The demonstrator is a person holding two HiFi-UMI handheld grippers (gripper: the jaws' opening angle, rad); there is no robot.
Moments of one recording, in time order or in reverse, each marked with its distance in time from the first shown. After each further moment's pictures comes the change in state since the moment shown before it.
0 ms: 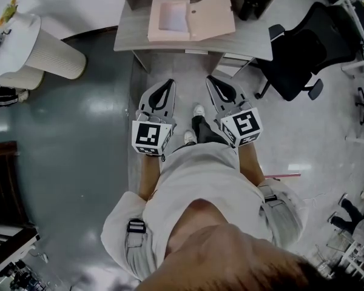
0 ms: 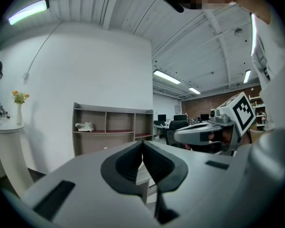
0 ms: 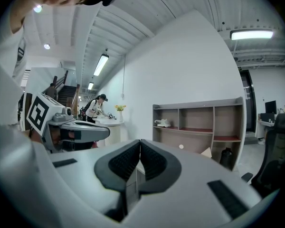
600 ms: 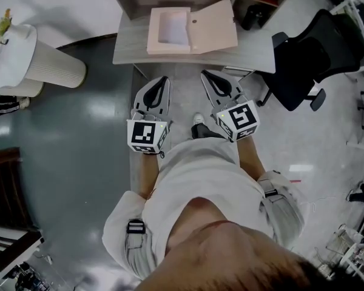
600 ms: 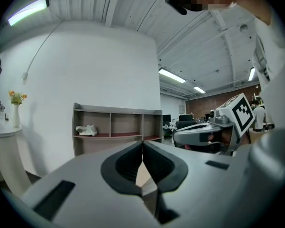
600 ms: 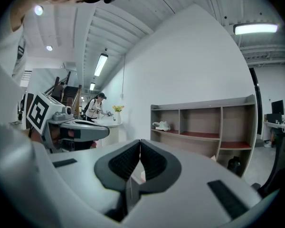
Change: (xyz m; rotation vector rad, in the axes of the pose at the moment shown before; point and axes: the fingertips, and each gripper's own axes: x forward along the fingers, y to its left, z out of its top) left arm 0.082 0.066 0.014 0.005 -0.008 0.042; right arm 0.090 -0.064 0.016 -0.013 -0.011 0.044
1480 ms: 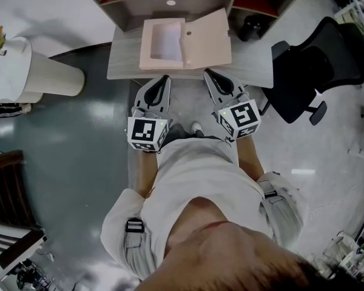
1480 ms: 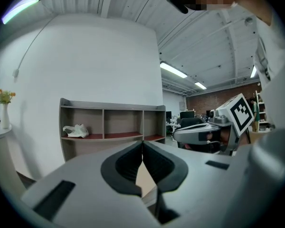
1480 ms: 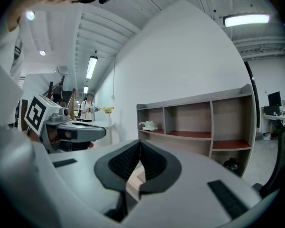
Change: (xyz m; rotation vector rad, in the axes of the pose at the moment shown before) left arm 0.130 0.001 0.006 0.013 0.042 -0.008; right arm 0.037 -0.130 -0.006 0.067 -0.003 -0.030
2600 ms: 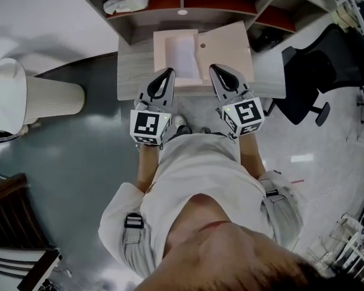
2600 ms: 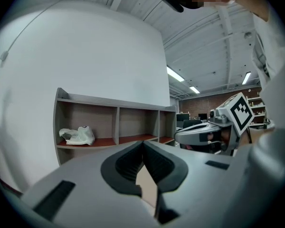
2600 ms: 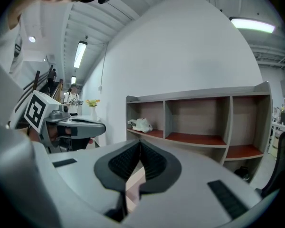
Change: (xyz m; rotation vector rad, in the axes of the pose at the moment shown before) left arm 0.082 0.178 -0.005 -0.010 -0.026 -0.134; right arm 0.181 -0.013 0.010 -0.023 0.063 -0.145
